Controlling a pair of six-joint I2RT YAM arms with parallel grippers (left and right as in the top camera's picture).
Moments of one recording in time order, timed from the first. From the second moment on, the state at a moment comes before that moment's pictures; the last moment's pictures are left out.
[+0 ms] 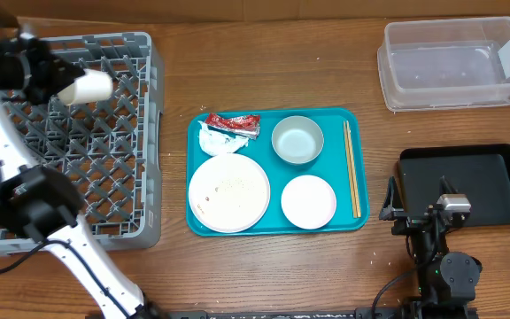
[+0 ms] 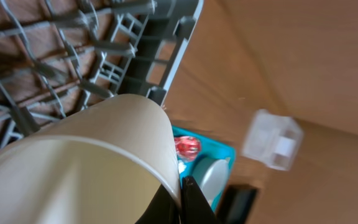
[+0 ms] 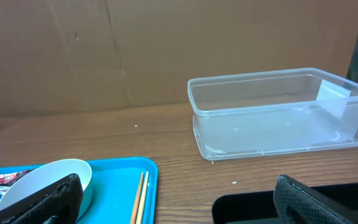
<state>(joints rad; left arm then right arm) 0.54 2.38 2.65 -1.66 0.82 -0.18 -0.02 0.01 0.02 -0.04 -0.03 0.10</state>
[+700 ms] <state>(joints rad) 0.83 2.38 2.02 -1.34 1.49 0.14 -0.02 0.01 0.02 -0.04 -0.03 0.10</state>
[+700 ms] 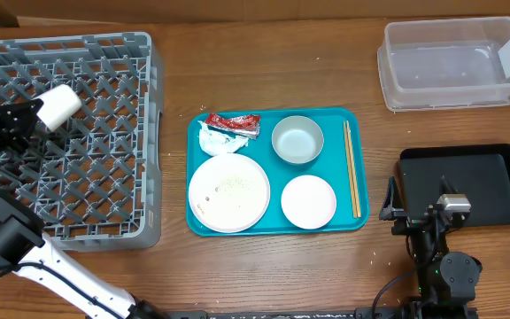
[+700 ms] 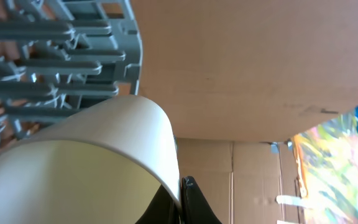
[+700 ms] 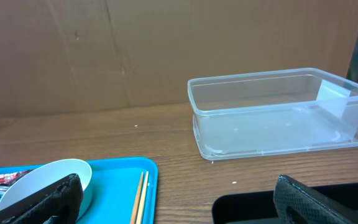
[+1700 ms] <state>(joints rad) 0.74 2.34 1.99 -1.08 1.27 0.14 -0.02 0.01 0.02 -0.04 -0.03 0.10</state>
